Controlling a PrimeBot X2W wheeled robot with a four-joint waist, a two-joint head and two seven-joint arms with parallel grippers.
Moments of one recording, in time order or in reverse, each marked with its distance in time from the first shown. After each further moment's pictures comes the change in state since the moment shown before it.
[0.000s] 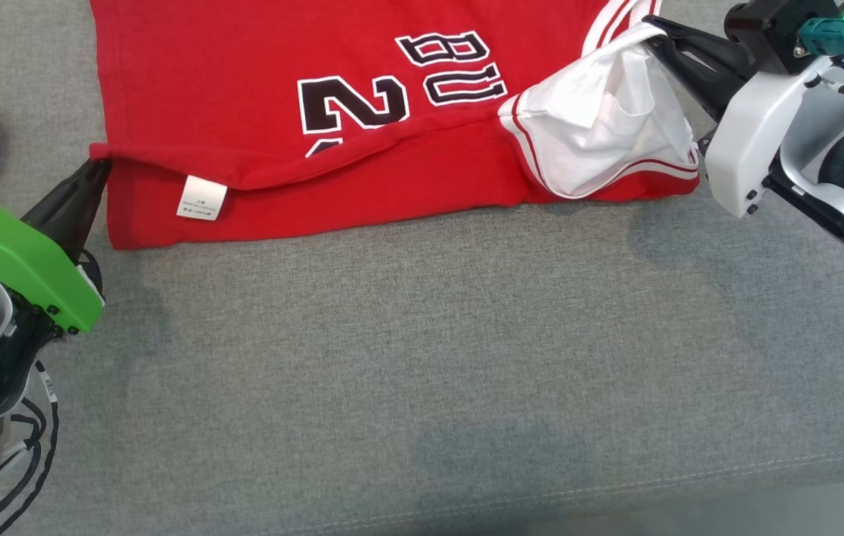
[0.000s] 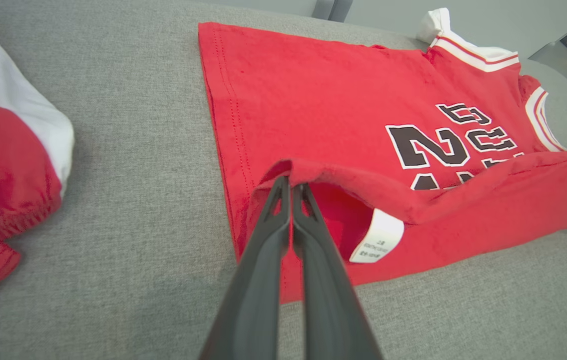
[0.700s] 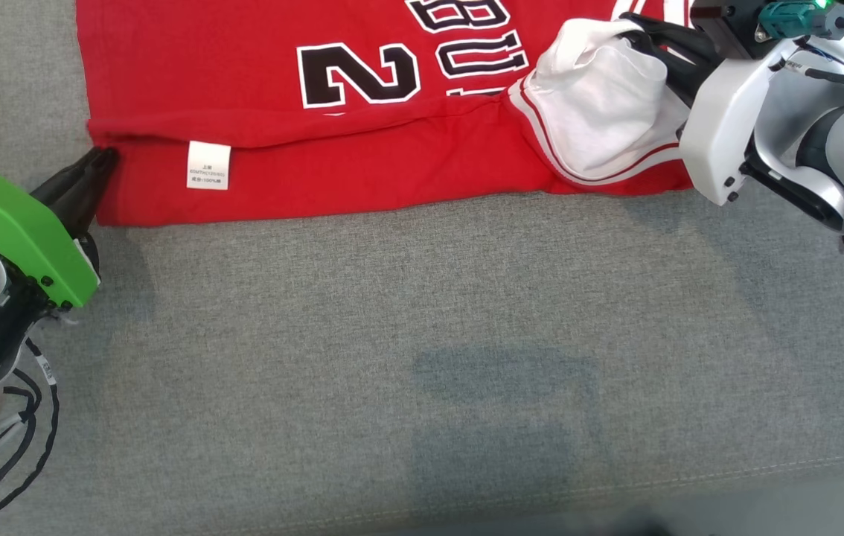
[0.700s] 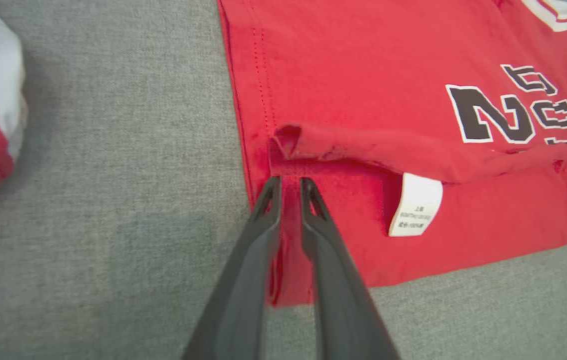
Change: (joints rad) left arm -0.069 0.005 -0.019 0.023 -0.043 0.016 0.123; right arm -0.083 0.016 0.090 0.052 0.022 0.001 0.029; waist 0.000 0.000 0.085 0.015
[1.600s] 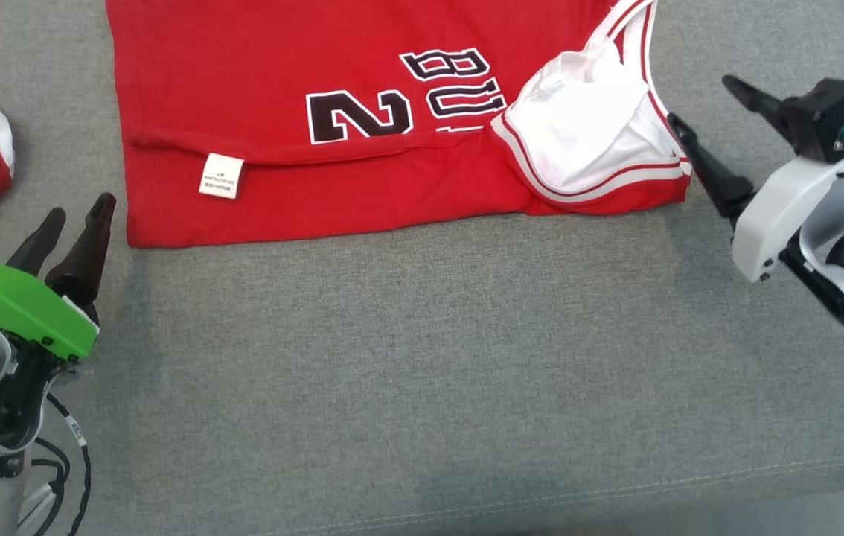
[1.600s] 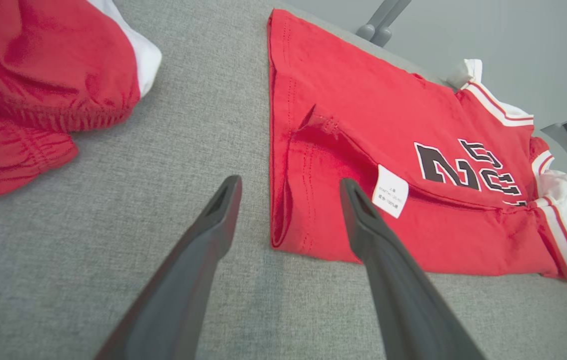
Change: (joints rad) left arm 0.177 -0.094 0.127 0.011 -0.034 0.049 -0.188; right arm 0.256 -0.048 -0.101 0.089 0.030 -0.110 -0.279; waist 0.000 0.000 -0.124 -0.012
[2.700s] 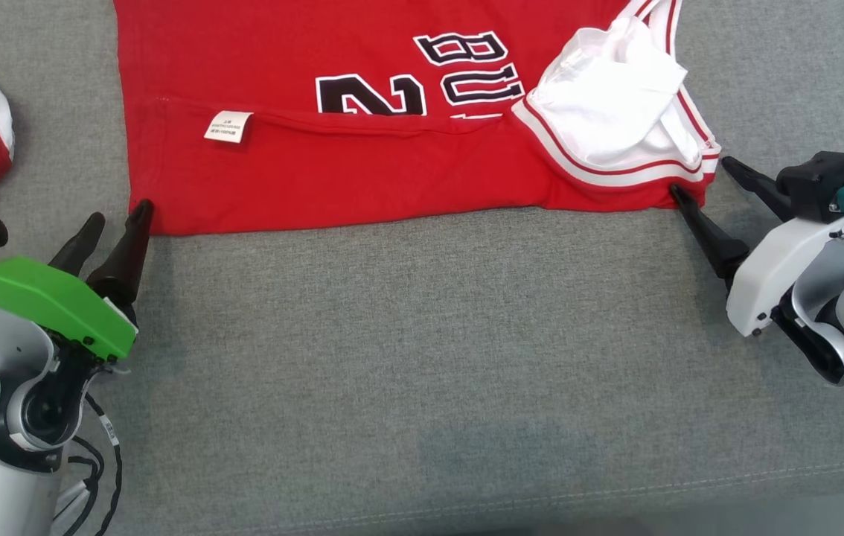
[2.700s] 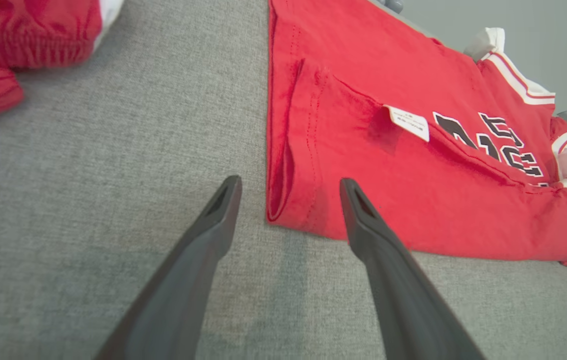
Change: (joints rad) left arm -0.005 -0.040 -0.052 0.024 0.009 0.008 -0.025; right arm 0.153 0.021 -0.008 0.037 0.111 -0.035 -0.034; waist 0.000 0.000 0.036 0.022
